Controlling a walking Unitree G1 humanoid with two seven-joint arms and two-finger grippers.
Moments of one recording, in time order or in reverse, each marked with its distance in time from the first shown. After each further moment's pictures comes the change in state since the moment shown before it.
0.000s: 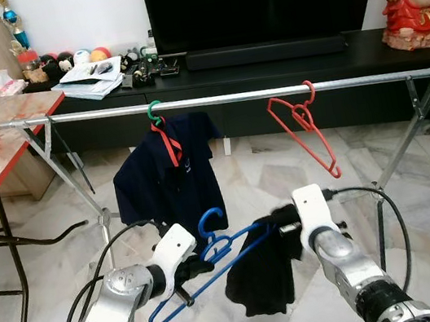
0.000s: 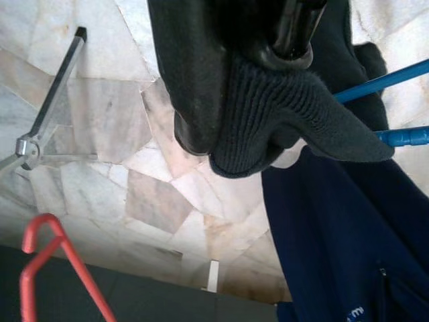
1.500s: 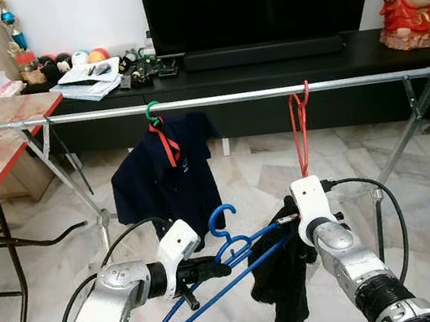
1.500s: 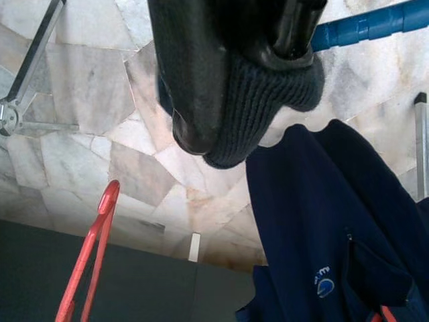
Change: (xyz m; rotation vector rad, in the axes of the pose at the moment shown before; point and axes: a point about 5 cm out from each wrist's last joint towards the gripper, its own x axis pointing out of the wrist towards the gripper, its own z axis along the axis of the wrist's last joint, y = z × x) left arm -0.013 -0.014 0.022 -0.065 -0.089 -0.236; right arm 0.000 0.002 0.024 0.015 -0.074 0.067
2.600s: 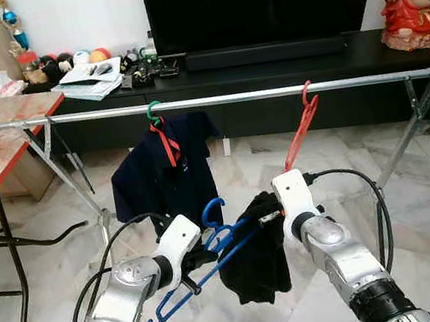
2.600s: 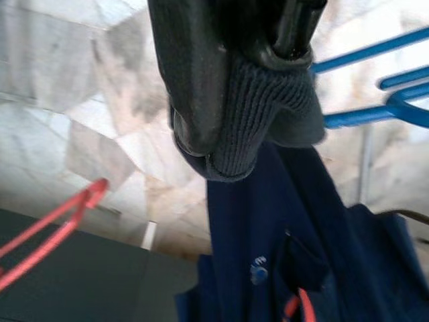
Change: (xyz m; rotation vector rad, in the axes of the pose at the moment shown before) left arm 0.016 0.021 -0.005 0.051 0.049 0.296; right arm -0.012 0.020 0.019 -0.046 -0.018 0.129
